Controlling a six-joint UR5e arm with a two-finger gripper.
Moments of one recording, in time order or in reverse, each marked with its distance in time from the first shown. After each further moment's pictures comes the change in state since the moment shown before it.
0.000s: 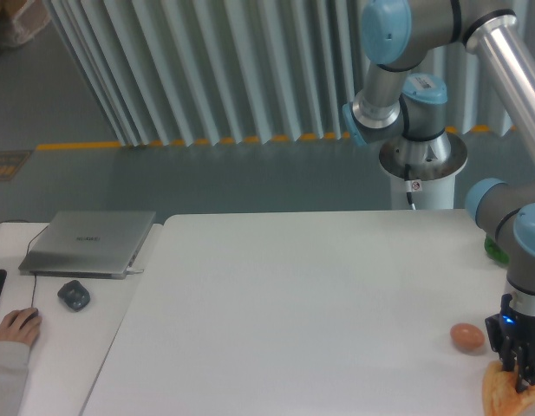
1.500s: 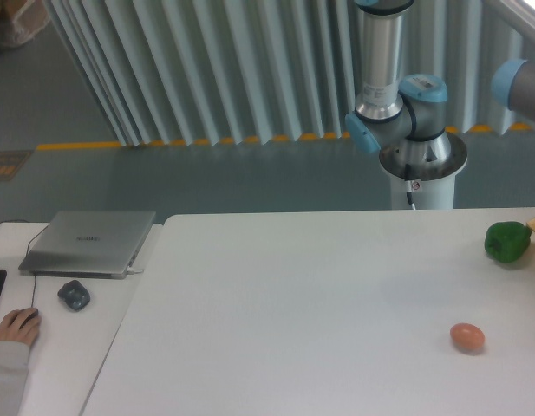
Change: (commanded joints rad) arm 0.265 0.378 -0.249 -0.299 0.634 0.752
